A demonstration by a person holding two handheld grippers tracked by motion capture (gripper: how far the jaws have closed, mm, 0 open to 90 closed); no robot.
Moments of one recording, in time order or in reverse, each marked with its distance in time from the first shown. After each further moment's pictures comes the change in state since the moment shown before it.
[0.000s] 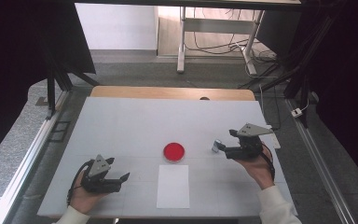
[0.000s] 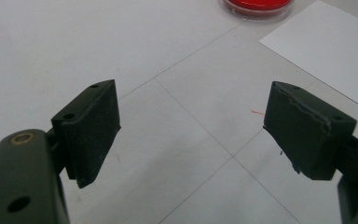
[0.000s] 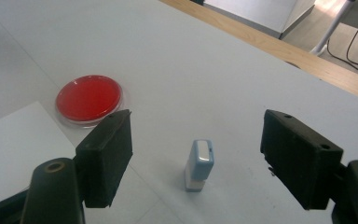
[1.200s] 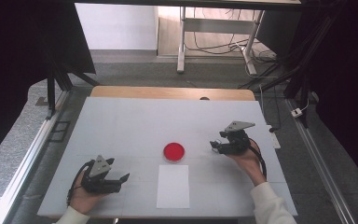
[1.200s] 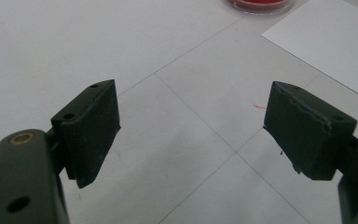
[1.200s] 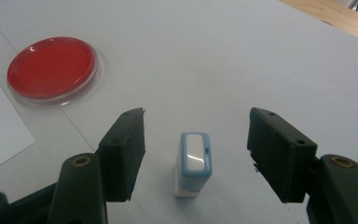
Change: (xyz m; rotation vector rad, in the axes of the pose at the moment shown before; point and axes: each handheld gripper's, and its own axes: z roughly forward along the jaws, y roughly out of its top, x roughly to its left) left arm 0.001 -0.002 0.002 0.010 -0.001 0.008; right arm -0.015 -0.014 0.054 0.137 0.035 0.004
